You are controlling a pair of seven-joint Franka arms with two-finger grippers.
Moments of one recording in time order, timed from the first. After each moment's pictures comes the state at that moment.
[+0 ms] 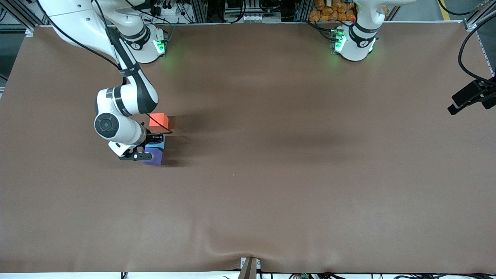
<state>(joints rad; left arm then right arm) -0.05 -0.01 0.07 -1.52 -0.04 1.66 -0.18 0.20 0.37 0.01 -2.14 0.03 2.30 0.18</state>
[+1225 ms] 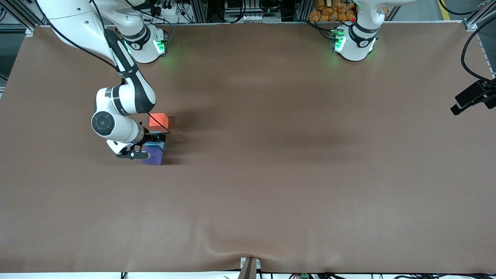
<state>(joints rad) -0.04 -0.01 0.07 -1.52 -0.04 1.66 -0.18 0.19 0.37 0.00 -2.16 0.08 2.31 0.19</state>
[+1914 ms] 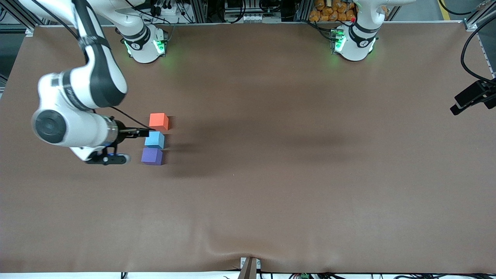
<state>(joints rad) -0.04 -0.01 0.07 -1.52 -0.04 1.66 -0.18 0.19 0.32 0.00 -1.57 0.08 1.63 0.19</state>
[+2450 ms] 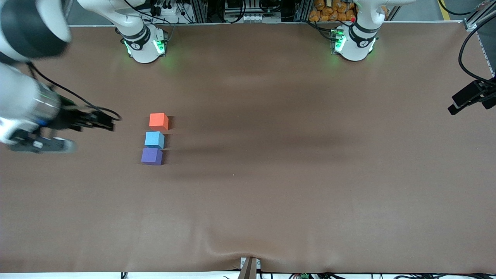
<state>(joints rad) -0.05 -0.01 0.07 -1.52 -0.04 1.65 -0.16 0.14 0.28 0.00 -1.18 0.08 1.39 0.18</state>
